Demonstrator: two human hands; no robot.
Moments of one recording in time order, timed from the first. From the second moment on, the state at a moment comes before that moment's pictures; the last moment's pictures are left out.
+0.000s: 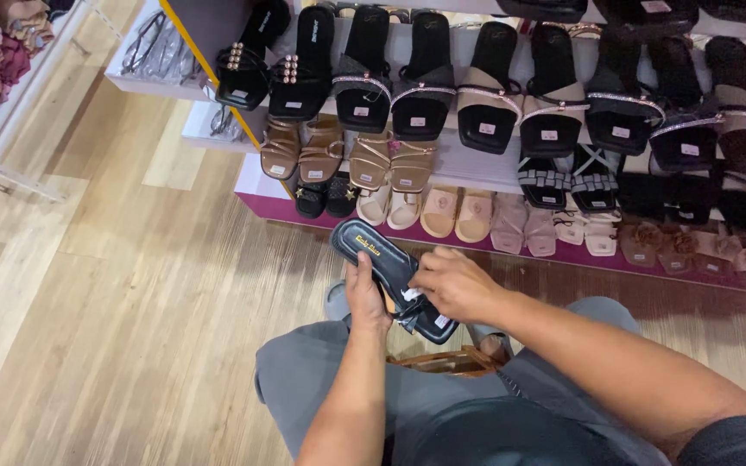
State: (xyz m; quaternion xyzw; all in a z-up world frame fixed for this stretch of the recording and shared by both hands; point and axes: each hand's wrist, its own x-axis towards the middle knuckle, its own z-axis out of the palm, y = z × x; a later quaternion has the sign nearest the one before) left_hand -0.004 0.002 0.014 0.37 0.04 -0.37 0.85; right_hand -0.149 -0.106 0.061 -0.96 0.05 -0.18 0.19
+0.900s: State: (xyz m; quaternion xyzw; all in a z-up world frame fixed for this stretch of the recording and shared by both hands) left_hand 0.007 0.002 0.014 0.39 0.15 -0.26 0.87; right_hand -0.152 -0.076 0.061 -0.91 0.15 -0.36 0.12
